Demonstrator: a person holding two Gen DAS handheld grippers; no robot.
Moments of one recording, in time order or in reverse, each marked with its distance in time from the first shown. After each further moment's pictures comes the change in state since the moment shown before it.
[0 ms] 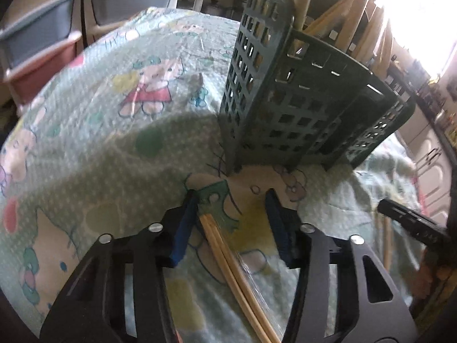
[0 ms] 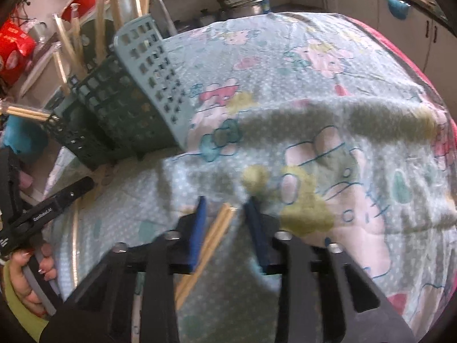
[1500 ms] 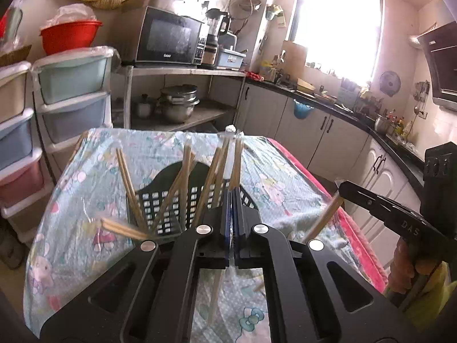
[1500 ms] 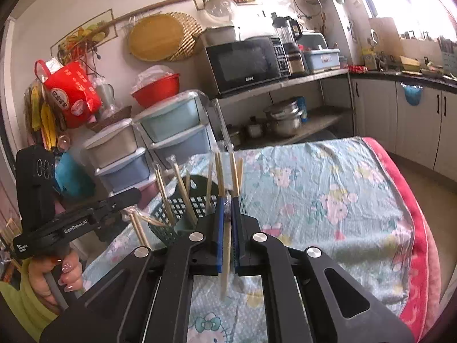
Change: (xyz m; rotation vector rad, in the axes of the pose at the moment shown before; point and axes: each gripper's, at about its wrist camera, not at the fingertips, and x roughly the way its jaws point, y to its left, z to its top) left arm -0.145 -0.102 0.063 0.244 -0.362 -0.229; right arm -0.176 0.039 0.045 -0.134 -0.499 0.194
